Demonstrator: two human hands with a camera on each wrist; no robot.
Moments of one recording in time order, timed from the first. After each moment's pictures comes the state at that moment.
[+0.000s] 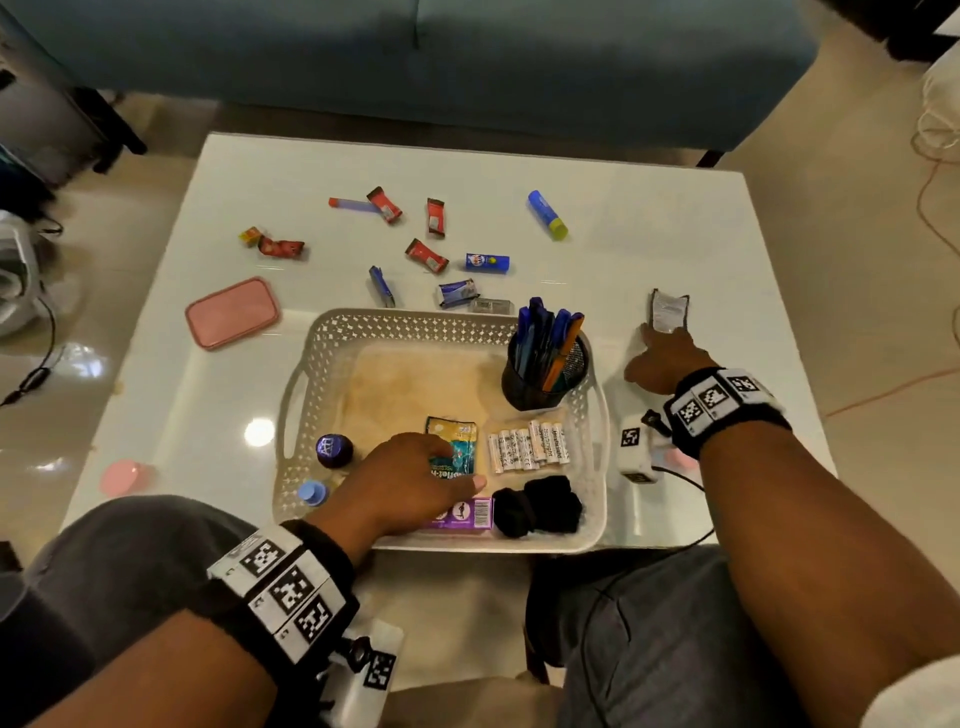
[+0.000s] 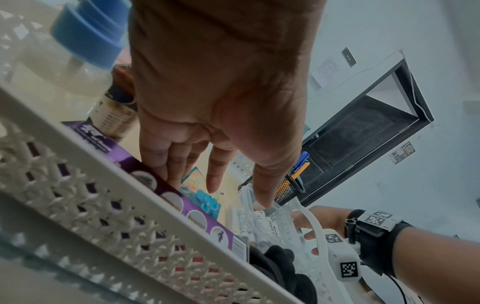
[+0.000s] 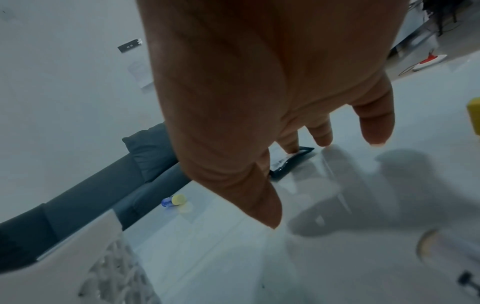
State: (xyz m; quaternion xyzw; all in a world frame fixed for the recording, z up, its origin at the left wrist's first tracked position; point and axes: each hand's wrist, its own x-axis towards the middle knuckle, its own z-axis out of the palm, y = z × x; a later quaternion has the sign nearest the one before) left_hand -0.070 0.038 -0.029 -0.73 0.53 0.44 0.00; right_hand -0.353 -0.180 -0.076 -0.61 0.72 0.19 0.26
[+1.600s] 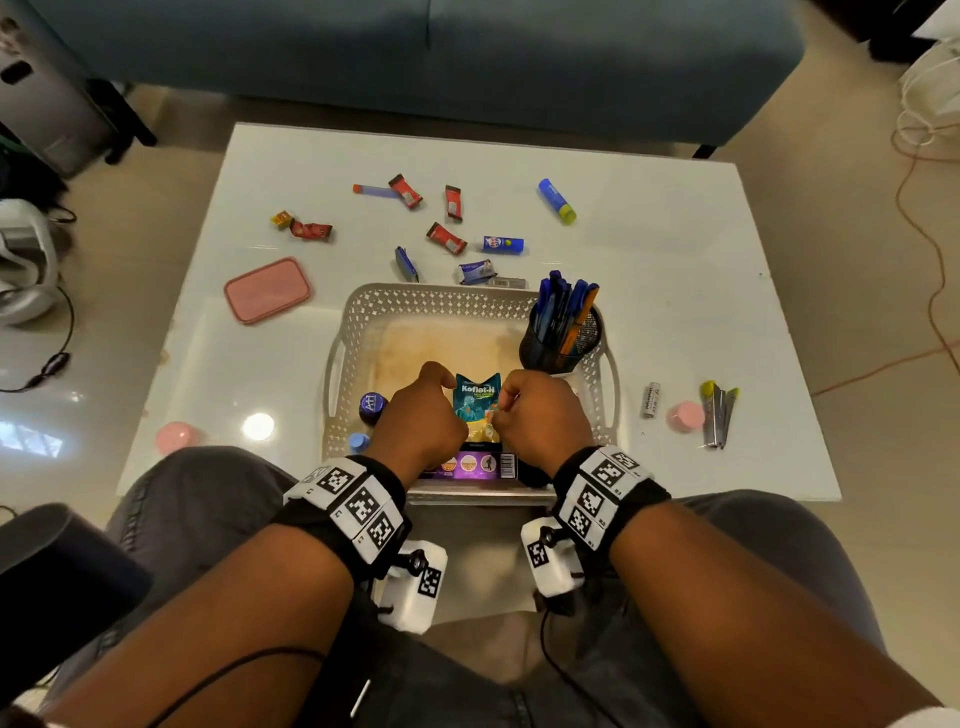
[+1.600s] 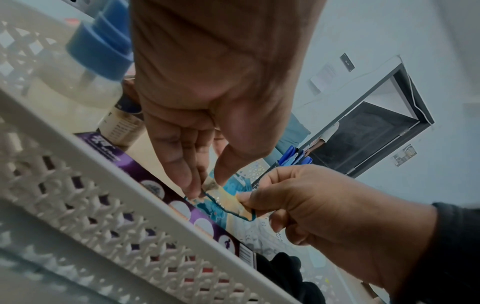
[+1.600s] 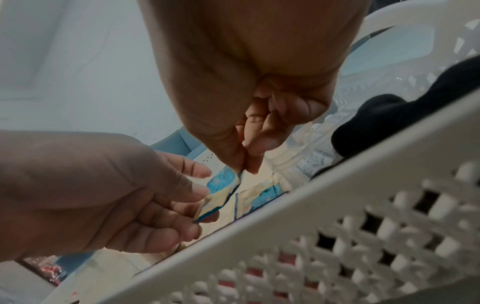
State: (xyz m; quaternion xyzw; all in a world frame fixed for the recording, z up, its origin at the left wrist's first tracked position) left_hand -0.057 0.040 -0.038 -0.77 0.50 0.39 -0.10; right_hand -0.211 0.001 -0.043 -0.72 0.61 -0.06 0.32
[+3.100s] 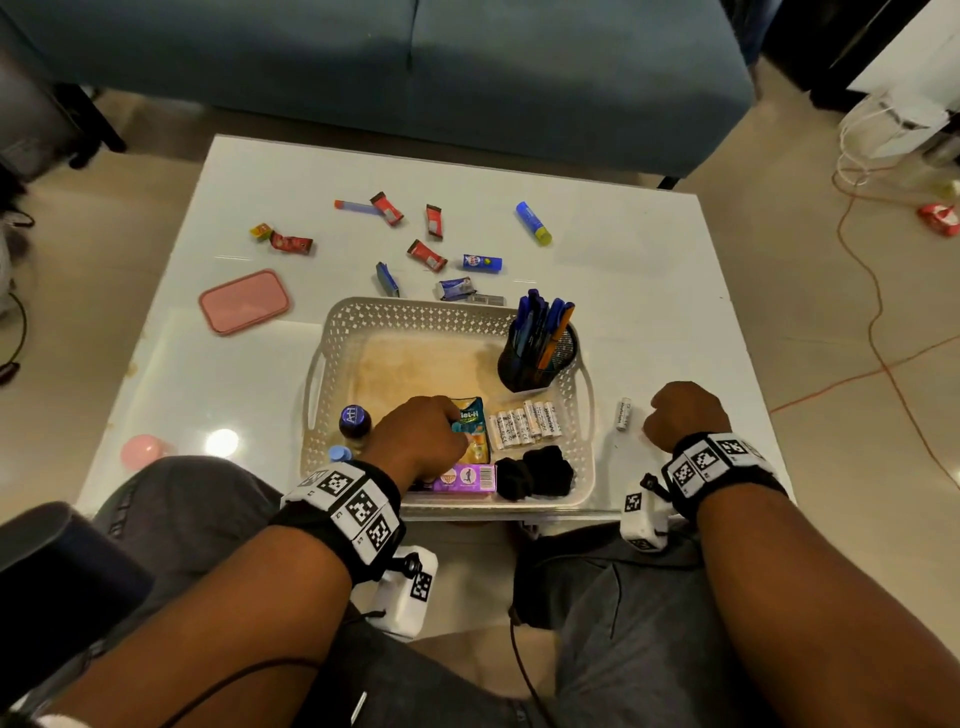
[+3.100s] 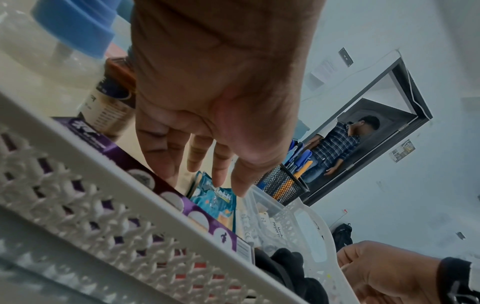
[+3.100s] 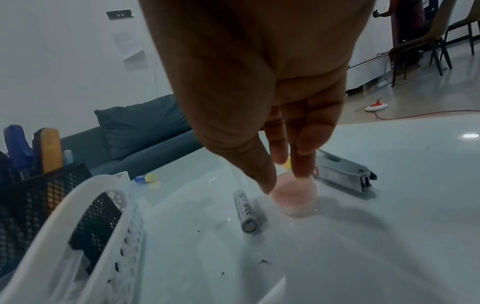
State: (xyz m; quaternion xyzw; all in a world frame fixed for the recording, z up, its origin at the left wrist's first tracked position) left_hand -0.066 0.030 -0.040 -0.72 0.57 0.40 -0.02; right_hand -0.383 -0.072 -0.049 -0.60 0.78 0.17 0.13
